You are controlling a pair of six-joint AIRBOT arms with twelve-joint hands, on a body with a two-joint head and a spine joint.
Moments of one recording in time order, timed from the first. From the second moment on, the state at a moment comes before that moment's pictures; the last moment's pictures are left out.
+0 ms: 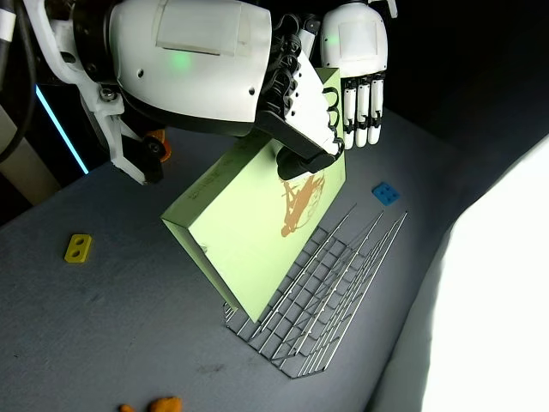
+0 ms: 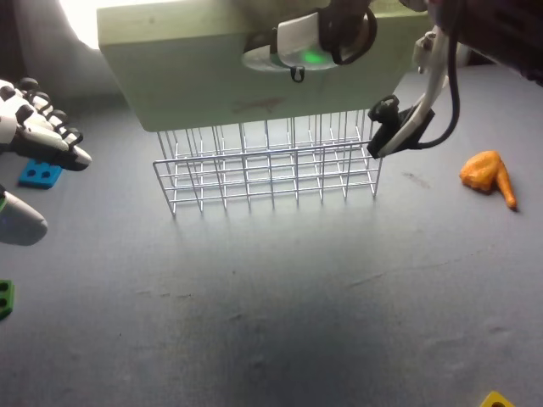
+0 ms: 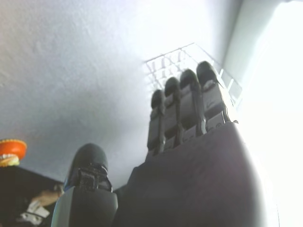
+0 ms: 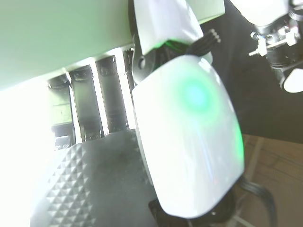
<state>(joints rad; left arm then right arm) -0.01 -0.68 1.09 3.00 -0.82 -1.57 0.04 -1.20 0.94 1.07 0.40 -2.03</state>
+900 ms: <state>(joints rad) -0.01 -0.68 1.10 3.00 -0.82 -1.58 -0.03 -1.27 1.04 1.08 0.40 -1.99</state>
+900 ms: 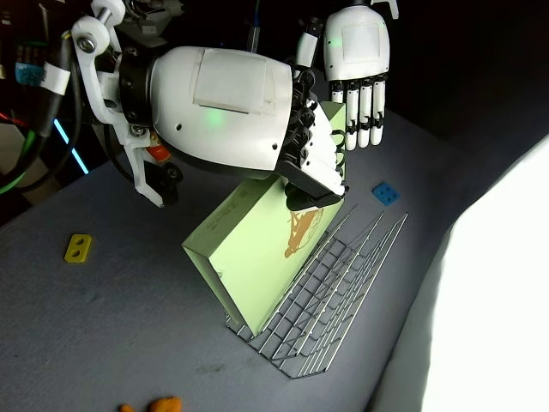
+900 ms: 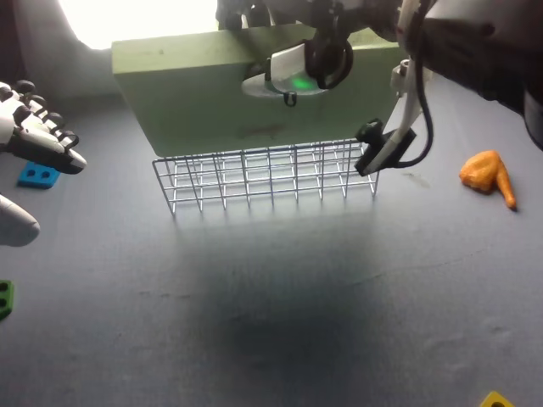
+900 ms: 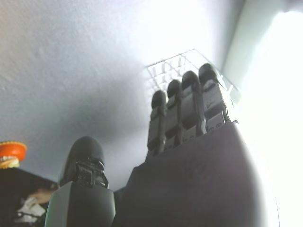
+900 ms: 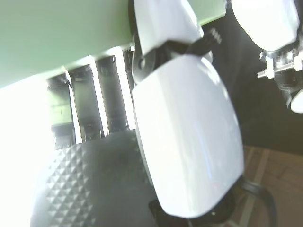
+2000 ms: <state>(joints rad) -0.01 -0.69 1.10 3.00 -0.82 -1.58 -0.09 -1.41 1.24 1.22 0.30 -1.96</state>
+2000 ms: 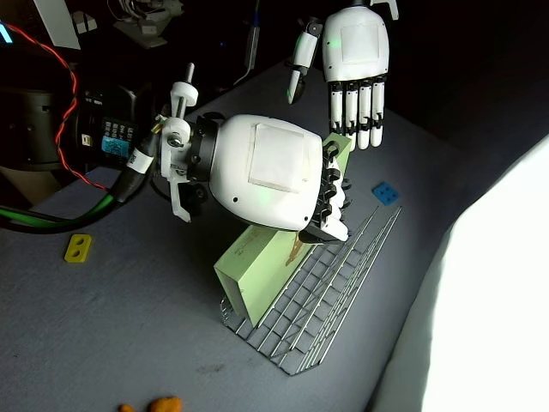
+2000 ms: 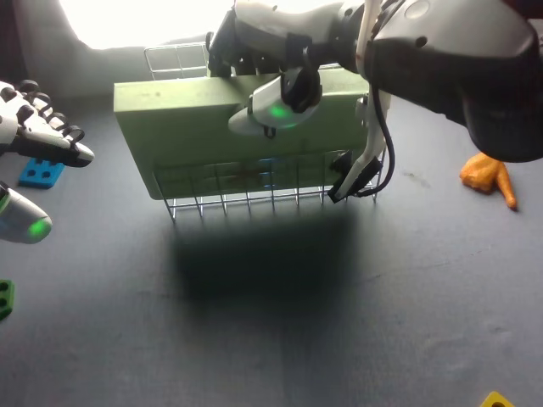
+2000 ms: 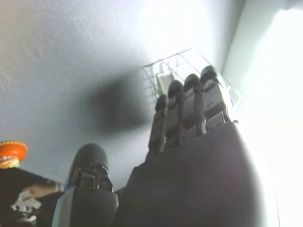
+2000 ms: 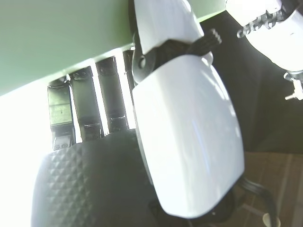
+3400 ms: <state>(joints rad) -0.01 -0.69 1.09 3.00 -0.82 -1.58 -0.07 -1.38 1.24 1.22 0.28 -1.95</state>
